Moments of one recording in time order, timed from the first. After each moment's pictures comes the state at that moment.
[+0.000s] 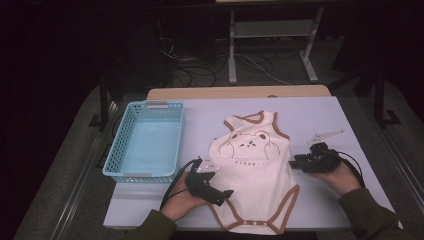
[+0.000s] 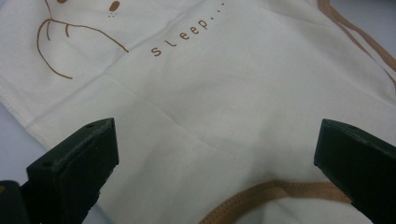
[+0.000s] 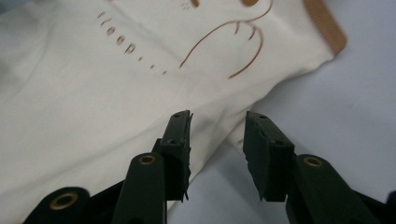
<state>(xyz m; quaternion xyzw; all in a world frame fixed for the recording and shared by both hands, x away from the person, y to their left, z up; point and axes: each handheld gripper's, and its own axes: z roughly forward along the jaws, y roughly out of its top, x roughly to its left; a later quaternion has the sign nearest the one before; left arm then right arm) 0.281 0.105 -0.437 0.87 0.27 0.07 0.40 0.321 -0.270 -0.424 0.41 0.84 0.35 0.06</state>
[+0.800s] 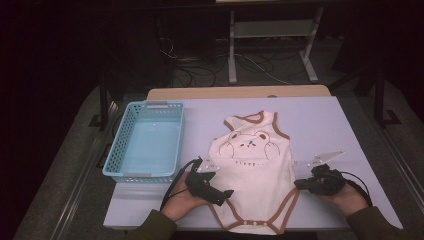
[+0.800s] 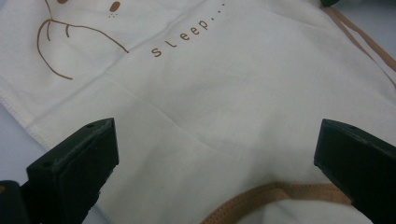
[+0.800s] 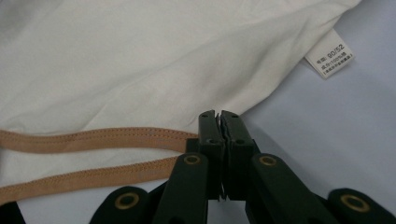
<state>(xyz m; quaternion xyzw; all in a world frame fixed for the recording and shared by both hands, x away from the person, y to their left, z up) 0.281 0.105 -0.436 0.87 0.27 0.07 0.40 0.274 -0.268 -0.436 0.39 0.87 0.31 0.04</state>
